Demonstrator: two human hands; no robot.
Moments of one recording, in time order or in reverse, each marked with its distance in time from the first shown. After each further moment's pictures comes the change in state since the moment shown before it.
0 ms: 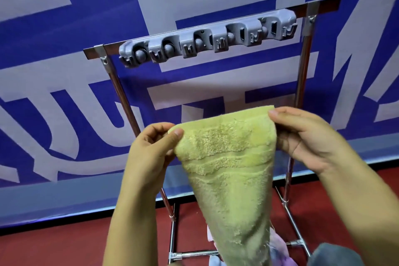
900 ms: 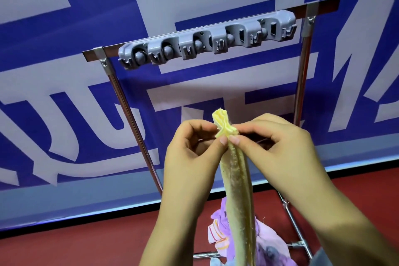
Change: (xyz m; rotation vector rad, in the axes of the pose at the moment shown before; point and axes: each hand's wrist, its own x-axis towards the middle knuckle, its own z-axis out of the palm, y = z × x) left_hand -0.046 0.006 0.056 0.141 -0.083 0.242; right_hand -0.035 0.020 0.042 -0.855 0.102 -0.609
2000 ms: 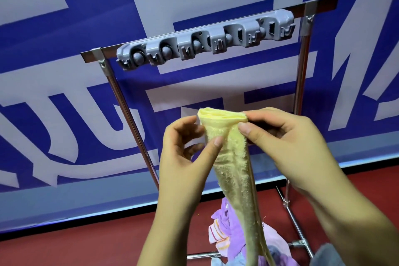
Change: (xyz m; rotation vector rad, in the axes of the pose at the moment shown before) left_hand 0.003 -0.021 -0.013 0.048 0.030 0.082; right_hand 0.011 0.001 -0.008 0.343 -0.039 0.135
